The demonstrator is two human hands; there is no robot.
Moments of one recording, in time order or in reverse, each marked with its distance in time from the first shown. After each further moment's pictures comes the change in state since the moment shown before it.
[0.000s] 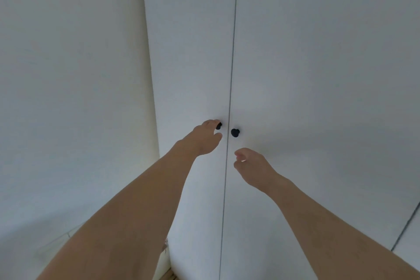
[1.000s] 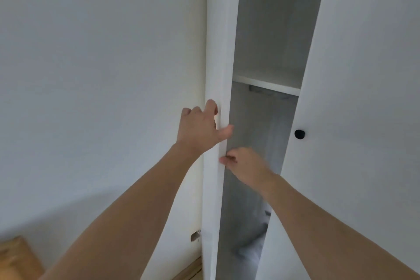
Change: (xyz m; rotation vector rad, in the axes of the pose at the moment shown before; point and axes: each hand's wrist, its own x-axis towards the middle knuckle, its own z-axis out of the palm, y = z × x) left_hand -0.065 -0.093 -0.068 0.411 0.645 -0.017; right_hand 0.028 -0.079 0.123 -0.407 -0.119 -0.397
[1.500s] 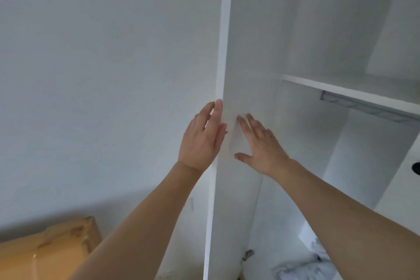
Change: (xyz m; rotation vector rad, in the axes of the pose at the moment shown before) left_hand -0.049 -0.158 -0.018 0.004 0.425 0.106; right_hand 0.118 -0.079 0.070 -0.268 0.029 -0.384
